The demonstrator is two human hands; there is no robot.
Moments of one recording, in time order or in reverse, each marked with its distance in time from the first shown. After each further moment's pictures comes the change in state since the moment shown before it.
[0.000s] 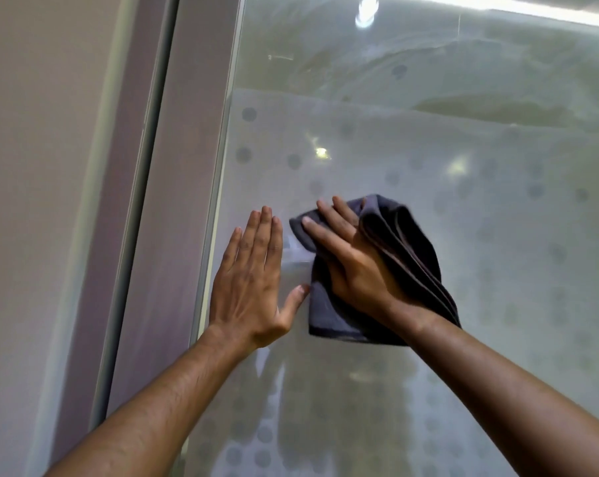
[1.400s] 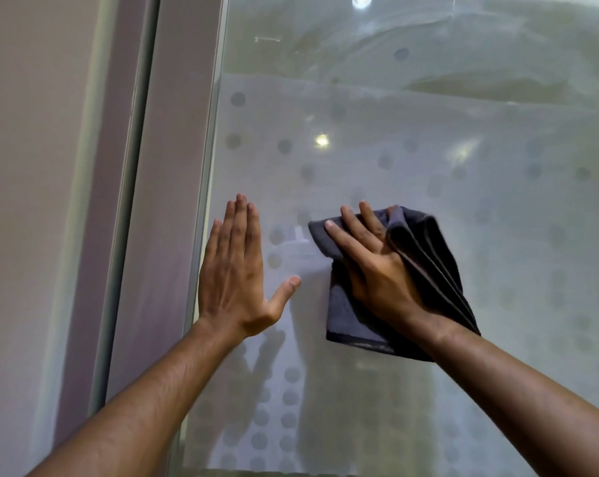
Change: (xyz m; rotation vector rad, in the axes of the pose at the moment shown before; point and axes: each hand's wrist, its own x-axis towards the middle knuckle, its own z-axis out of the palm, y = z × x) left_hand -0.007 0.002 -0.002 -0.029 0.015 -0.095; right_hand -0.041 0.012 -0.009 -0.153 0.092 0.043
